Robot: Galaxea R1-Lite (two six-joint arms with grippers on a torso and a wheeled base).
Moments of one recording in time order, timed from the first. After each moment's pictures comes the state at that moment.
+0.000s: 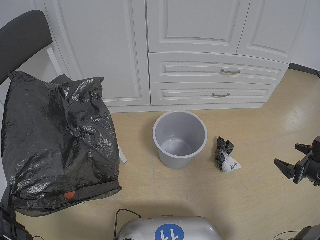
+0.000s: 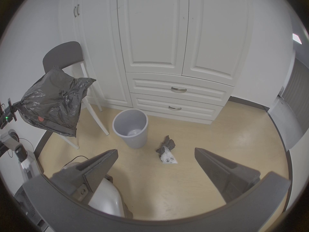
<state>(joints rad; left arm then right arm) 0.27 0.14 -0.02 -0.27 -0.17 1.79 0.20 0.99 -0.37 -0.32 -0.01 -0.13</state>
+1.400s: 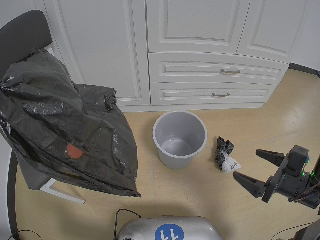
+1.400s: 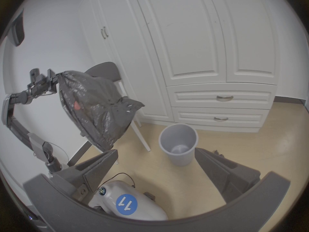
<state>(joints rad) -0.11 0.80 -0.67 -0.37 -0.36 1.25 0.71 1.22 -0.25 -0.82 -0.10 0.07</state>
